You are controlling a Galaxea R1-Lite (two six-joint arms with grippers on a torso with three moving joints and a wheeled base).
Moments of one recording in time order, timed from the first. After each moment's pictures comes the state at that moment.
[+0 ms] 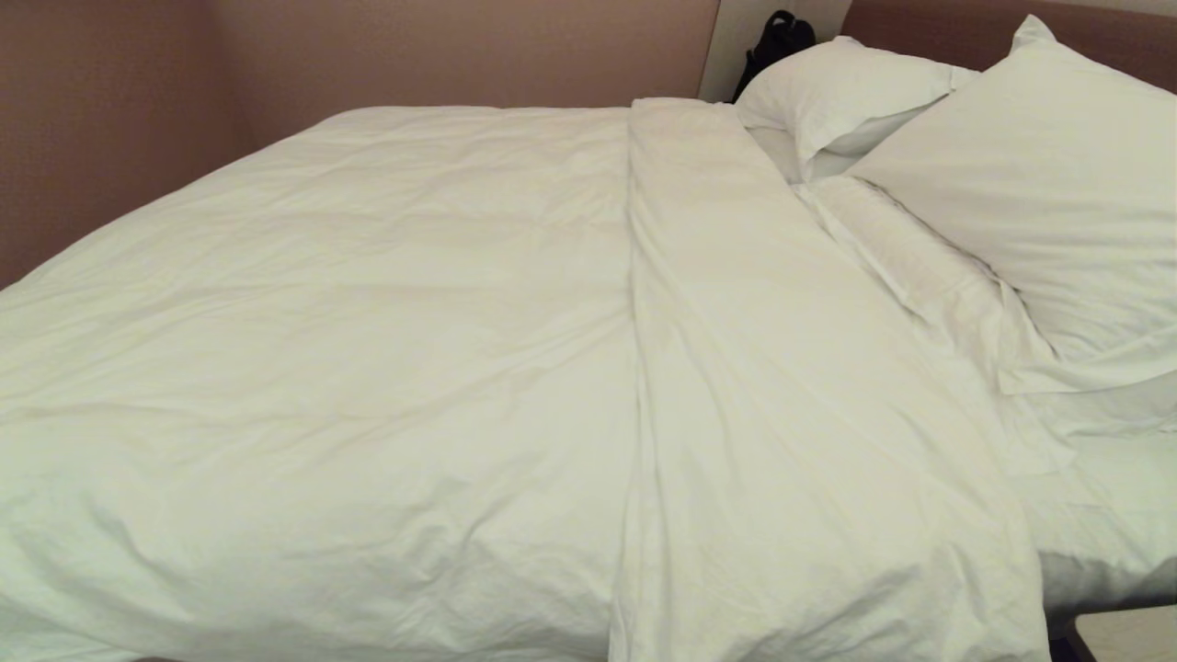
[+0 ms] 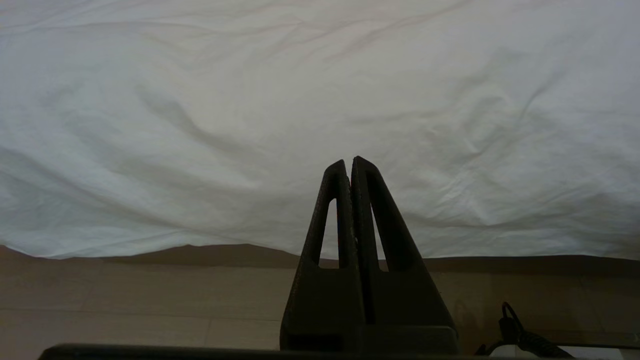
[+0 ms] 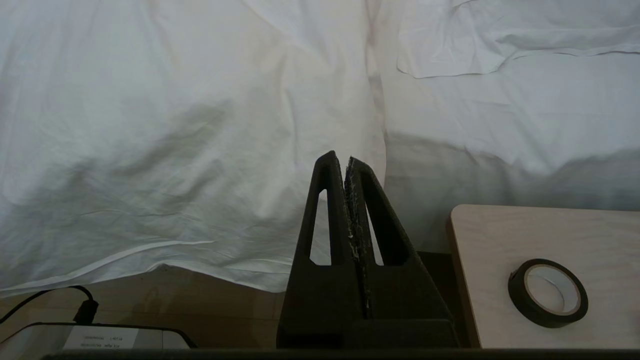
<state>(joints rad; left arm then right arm) 0.01 0.00 0.00 0.01 -0.01 0.02 0.00 0.00 0.00 0.01 0.03 -0.04</state>
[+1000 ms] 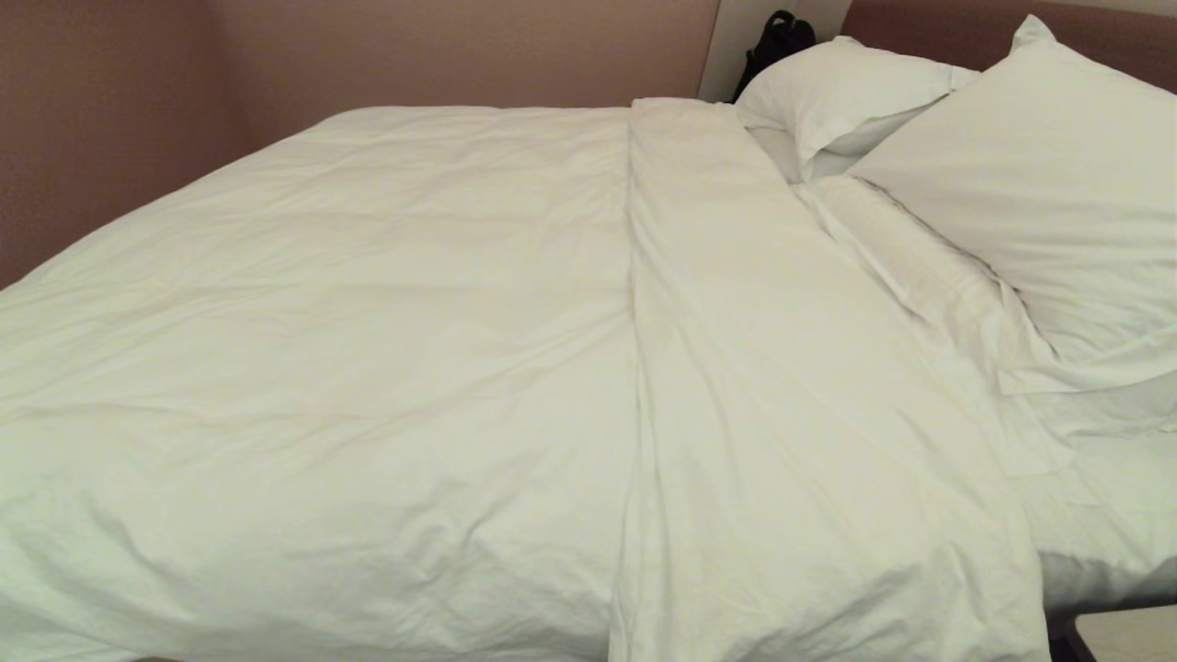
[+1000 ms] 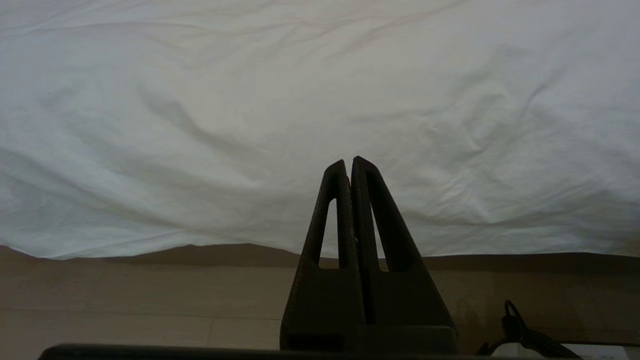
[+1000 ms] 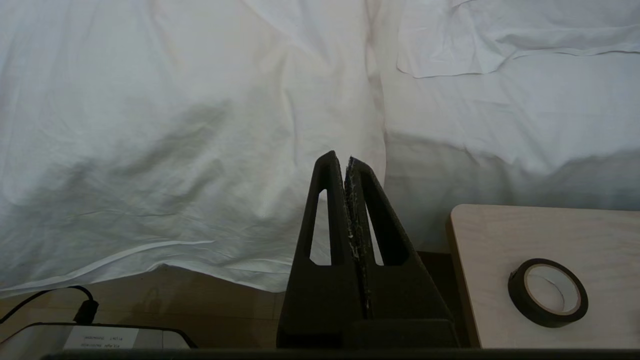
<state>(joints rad) 0.01 0.00 0.00 0.01 -0.01 0.03 0.01 0.00 0.00 0.01 0.02 -0.04</state>
